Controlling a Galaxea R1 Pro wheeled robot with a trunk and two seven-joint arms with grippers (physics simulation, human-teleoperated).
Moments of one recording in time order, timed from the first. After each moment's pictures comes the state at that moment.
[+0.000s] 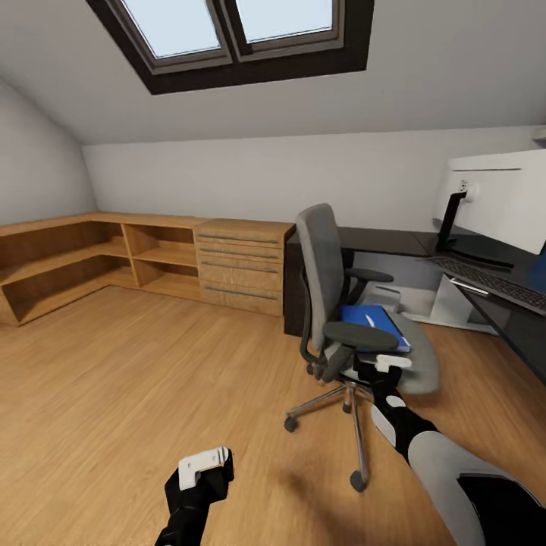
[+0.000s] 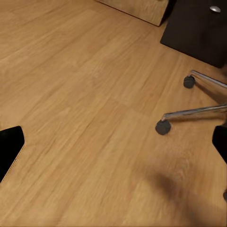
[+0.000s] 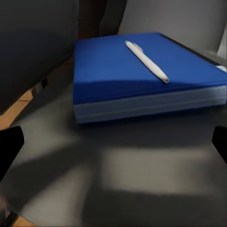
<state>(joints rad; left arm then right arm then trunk) 0.12 -0.14 -0.29 -1.62 0.17 0.27 0.43 -0.86 -0.04 -0.02 -0.22 -0.05 -0.38 -0.15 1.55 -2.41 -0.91</state>
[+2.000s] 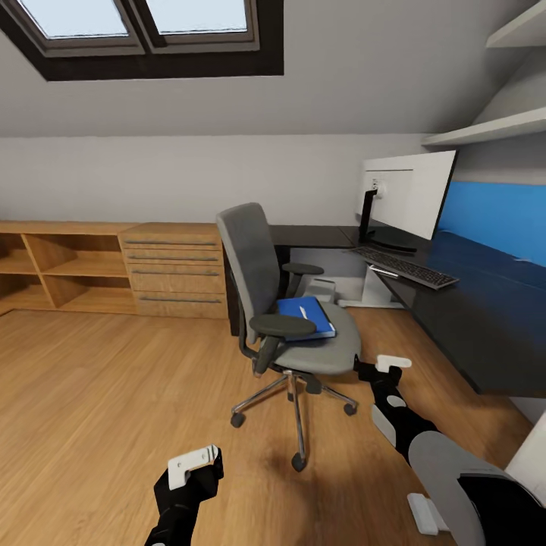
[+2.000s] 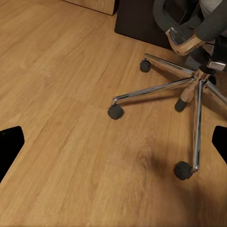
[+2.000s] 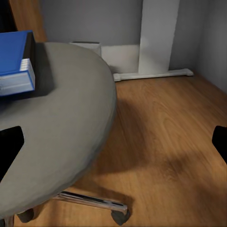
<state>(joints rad) 0.12 -0.14 -0.24 -1.62 0.17 0.27 0.44 -0.86 -0.04 -0.02 -0.22 -0.06 -0.37 -0.15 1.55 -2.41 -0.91</state>
